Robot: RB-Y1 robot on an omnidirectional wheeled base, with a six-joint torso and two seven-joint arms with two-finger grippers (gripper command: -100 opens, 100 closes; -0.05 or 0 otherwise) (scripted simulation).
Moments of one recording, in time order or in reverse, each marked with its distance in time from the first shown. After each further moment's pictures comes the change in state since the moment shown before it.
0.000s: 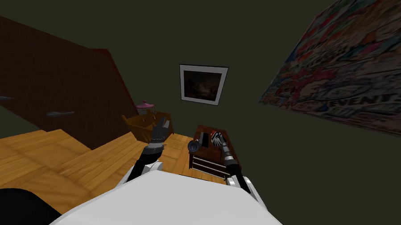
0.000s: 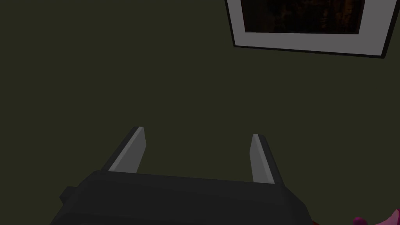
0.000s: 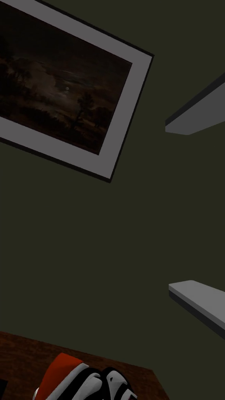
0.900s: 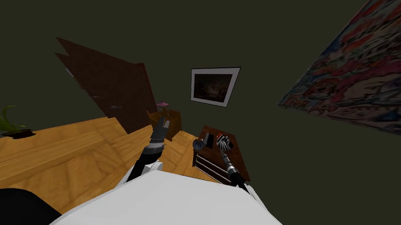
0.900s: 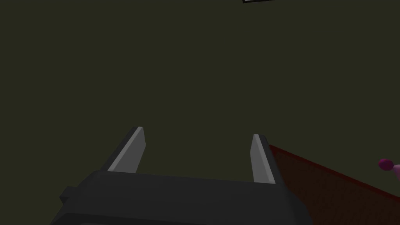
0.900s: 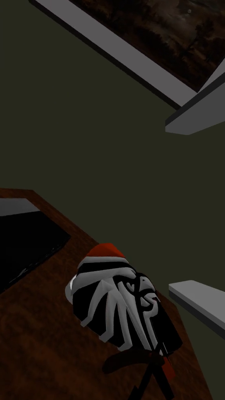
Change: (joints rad) left arm 0.000 0.000 0.000 0.000 0.000 0.000 0.000; right arm -0.019 -0.108 0.030 0.276 0.048 0.107 0.081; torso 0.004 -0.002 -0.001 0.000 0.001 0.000
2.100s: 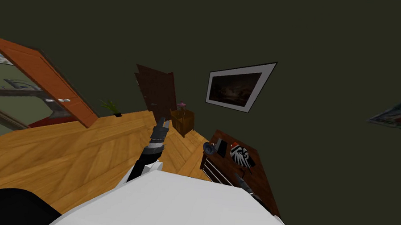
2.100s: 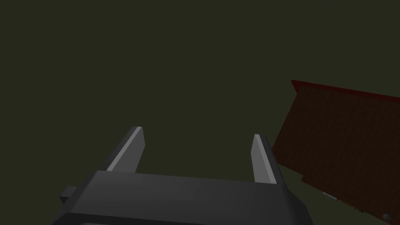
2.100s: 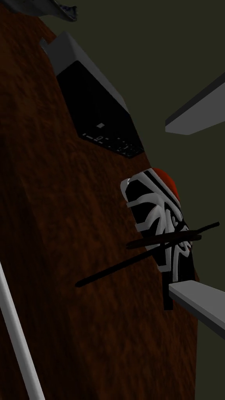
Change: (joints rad) left arm 0.000 0.000 0.000 0.000 0.000 0.000 0.000; right arm 0.096 -0.167 -0.047 0.227 0.053 0.175 0.057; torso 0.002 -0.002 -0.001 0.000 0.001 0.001
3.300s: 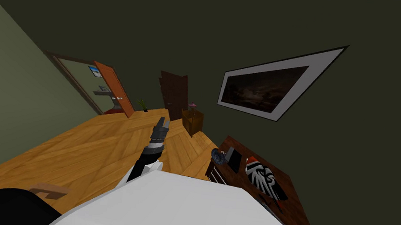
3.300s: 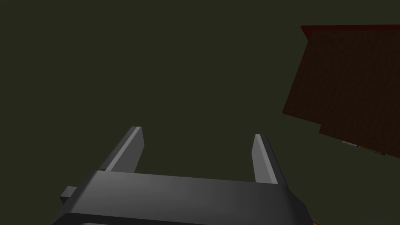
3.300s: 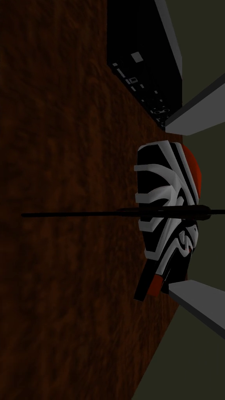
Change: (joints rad) left arm 0.000 0.000 0.000 0.000 0.000 0.000 0.000; right arm 0.051 -0.103 -0.052 0.154 0.036 0.115 0.032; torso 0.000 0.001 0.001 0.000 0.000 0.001
